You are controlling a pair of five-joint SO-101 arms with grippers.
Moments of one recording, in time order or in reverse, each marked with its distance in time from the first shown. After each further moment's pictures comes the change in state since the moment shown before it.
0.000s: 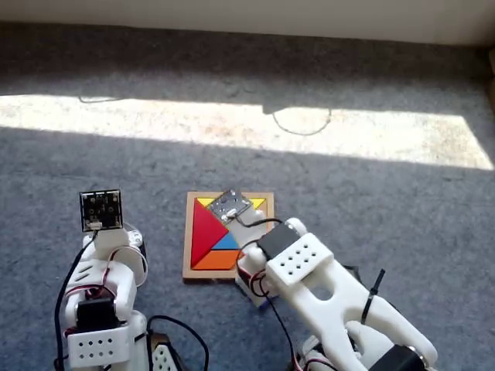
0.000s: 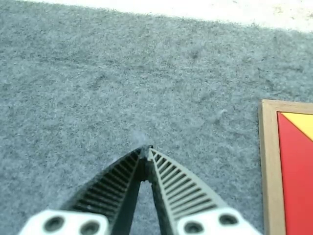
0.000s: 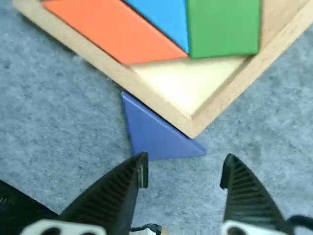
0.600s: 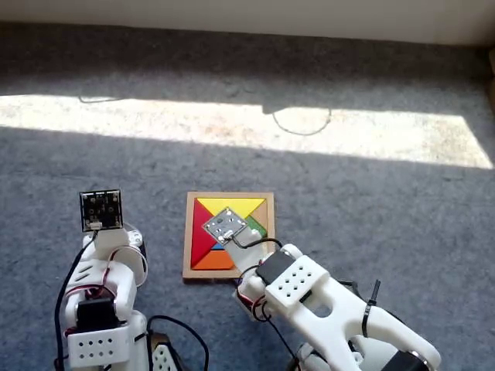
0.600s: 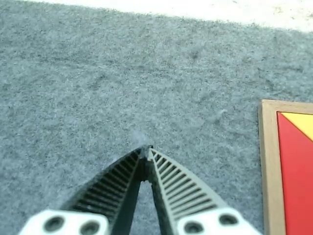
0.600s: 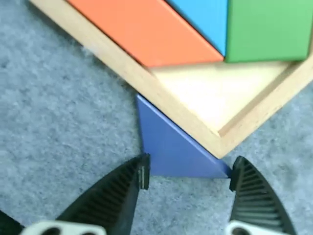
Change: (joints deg) left arm 0.0 0.0 0.0 0.0 0.0; right arm -5.2 -1.0 12.8 -14.3 -3.8
